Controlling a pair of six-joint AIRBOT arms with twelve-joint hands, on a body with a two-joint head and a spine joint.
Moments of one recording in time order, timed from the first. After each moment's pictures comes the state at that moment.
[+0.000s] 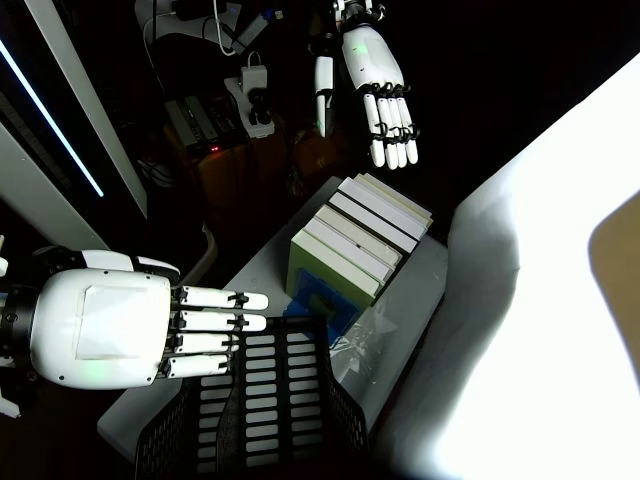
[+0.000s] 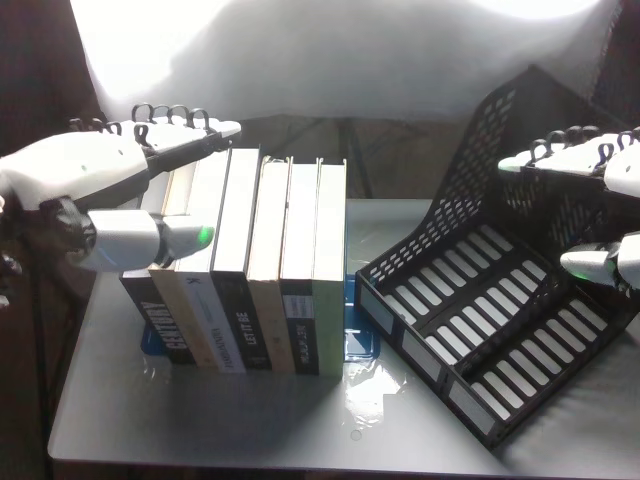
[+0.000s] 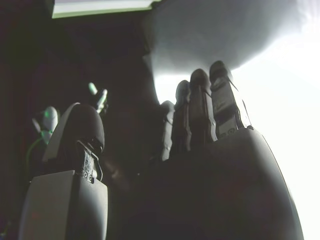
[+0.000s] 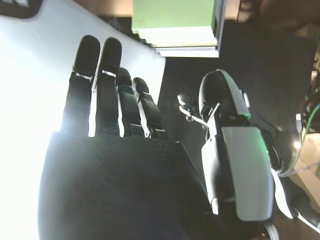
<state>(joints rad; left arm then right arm) 0.69 -0.95 1.20 0.15 -0.63 0.42 -0.64 -0.90 1.14 -0.27 0.38 -0.44</state>
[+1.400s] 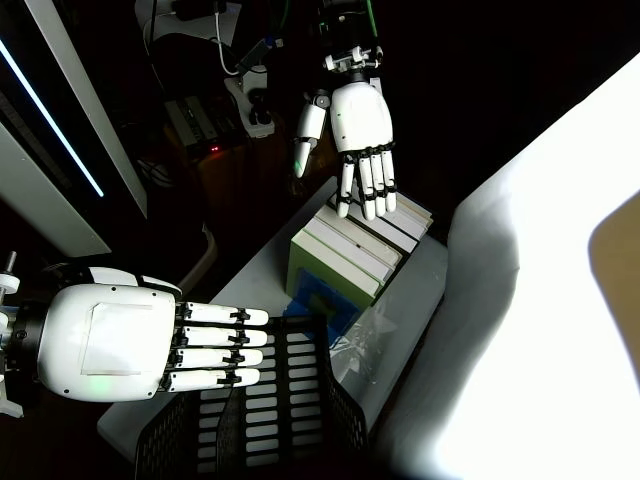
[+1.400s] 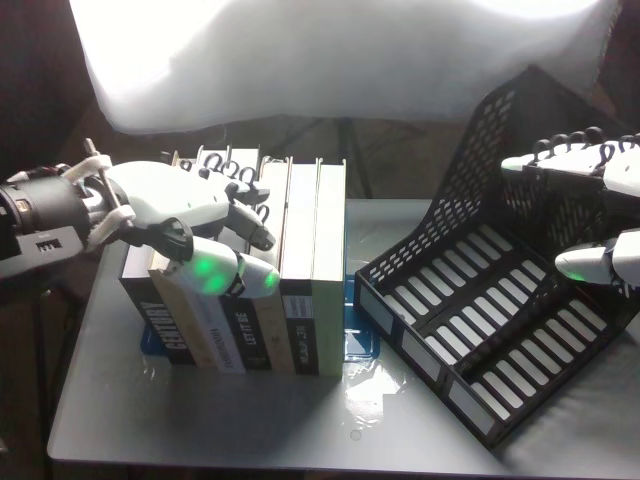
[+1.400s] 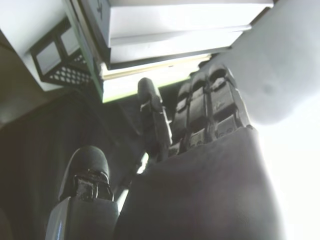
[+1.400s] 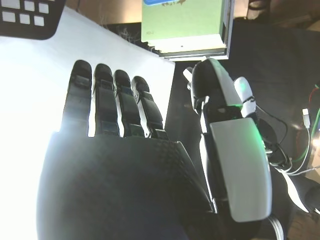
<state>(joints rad) 0.53 -1.14 1.31 0.44 -0.20 0.42 -0.67 -0.93 1.16 -0.18 0.40 -0.44</state>
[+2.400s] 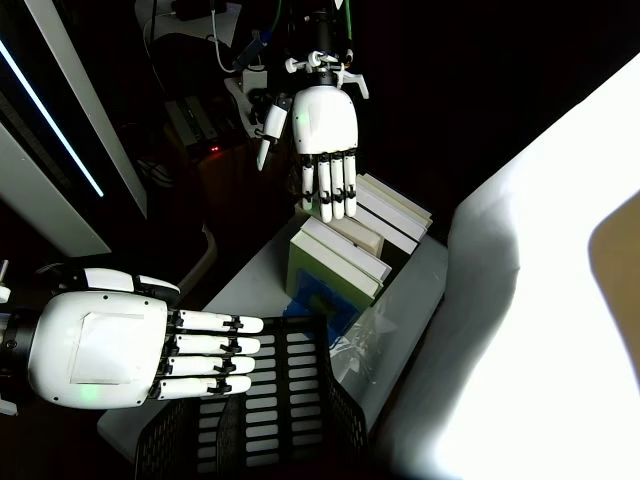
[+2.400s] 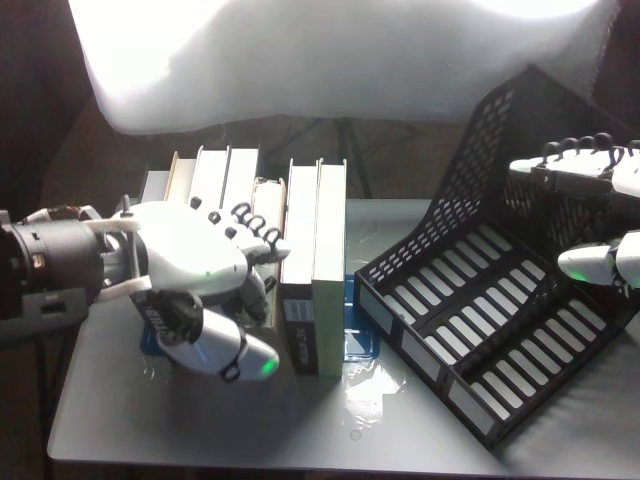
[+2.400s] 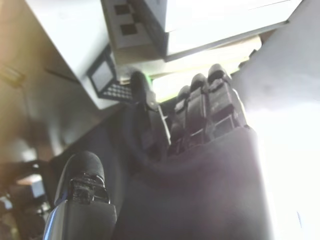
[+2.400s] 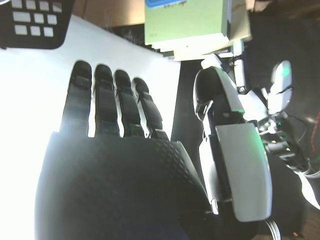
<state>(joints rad) 0.54 -1.06 1.11 0.74 -0.09 0.41 -0.70 -0.93 1.16 -0.11 0.44 -0.44</state>
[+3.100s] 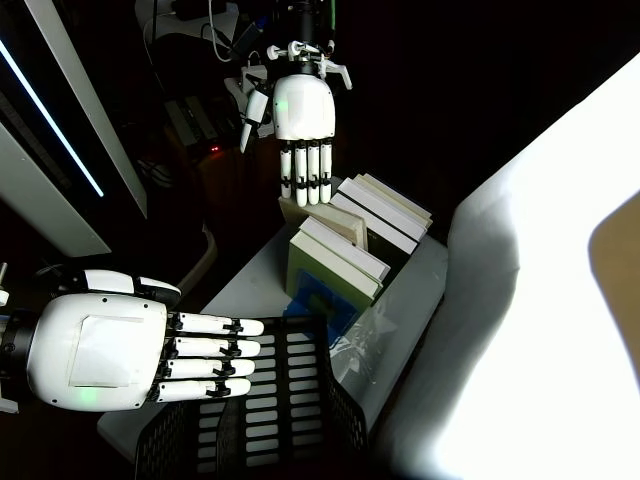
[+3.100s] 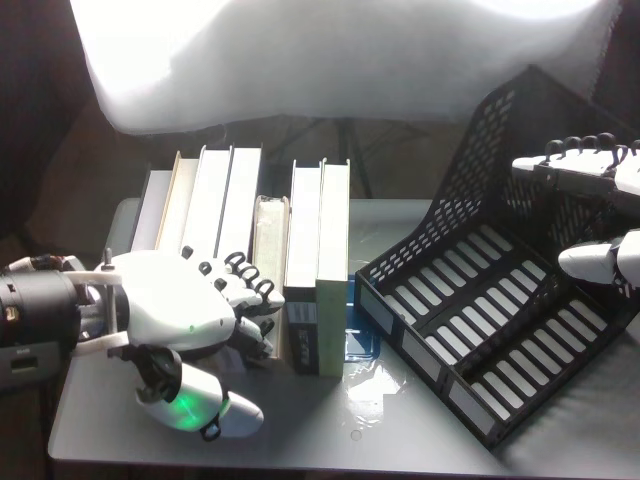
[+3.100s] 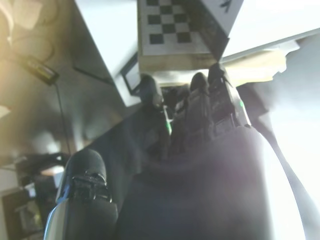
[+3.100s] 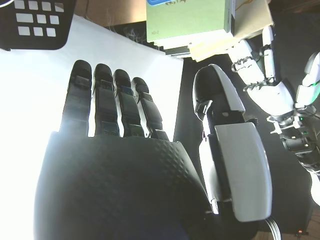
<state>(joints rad) 0.63 -1.02 1.04 0.72 -0.15 0.41 -0.72 -0.93 1.16 -0.08 0.45 -0.44</state>
